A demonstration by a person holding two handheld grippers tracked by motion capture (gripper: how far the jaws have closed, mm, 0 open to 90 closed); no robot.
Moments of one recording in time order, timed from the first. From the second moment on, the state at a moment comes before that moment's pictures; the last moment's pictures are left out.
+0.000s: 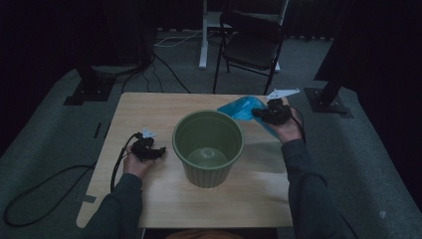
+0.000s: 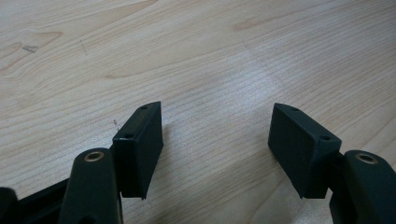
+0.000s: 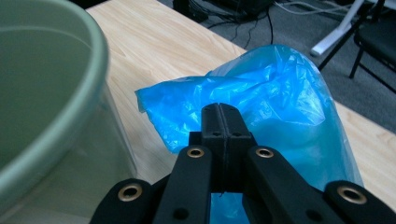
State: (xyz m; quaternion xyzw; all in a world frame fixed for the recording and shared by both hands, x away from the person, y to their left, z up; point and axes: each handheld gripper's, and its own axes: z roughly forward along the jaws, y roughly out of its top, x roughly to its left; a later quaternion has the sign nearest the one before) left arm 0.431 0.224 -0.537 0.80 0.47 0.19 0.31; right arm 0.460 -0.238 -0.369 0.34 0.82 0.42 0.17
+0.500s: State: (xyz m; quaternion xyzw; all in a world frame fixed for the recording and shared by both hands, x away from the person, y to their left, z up) left arm 0.431 0.224 -0.537 0.80 0.47 0.19 0.31; right arm 0.445 -0.230 -0.331 0.30 0.82 0.45 0.18
